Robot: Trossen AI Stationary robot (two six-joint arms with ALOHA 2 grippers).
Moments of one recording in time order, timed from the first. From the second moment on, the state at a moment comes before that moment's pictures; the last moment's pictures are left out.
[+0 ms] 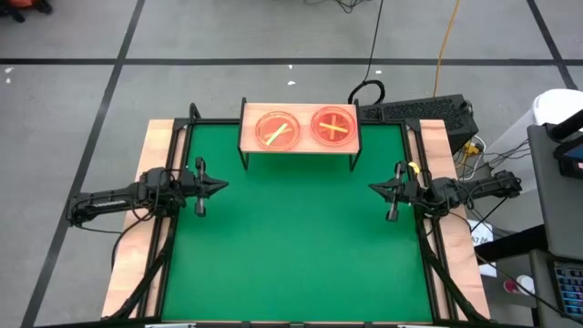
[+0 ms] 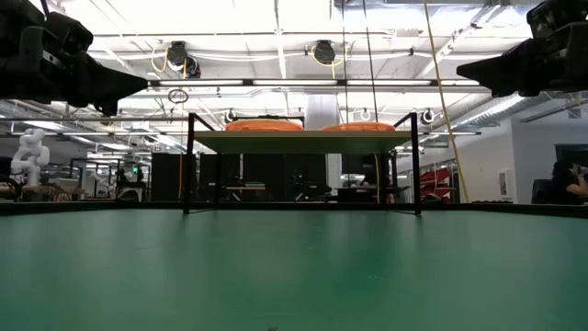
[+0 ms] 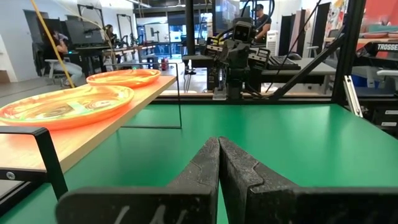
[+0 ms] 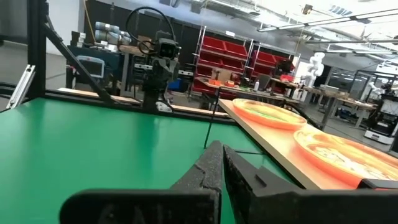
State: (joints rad) left arm 0.16 0.01 0.01 0.02 0.08 0.05; right arm 0.24 0.00 0.02 0.09 0.44 -0.25
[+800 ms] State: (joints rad) left arm 0.16 0.01 0.01 0.02 0.03 0.03; right arm 0.24 0.00 0.02 0.08 0.44 -0.17
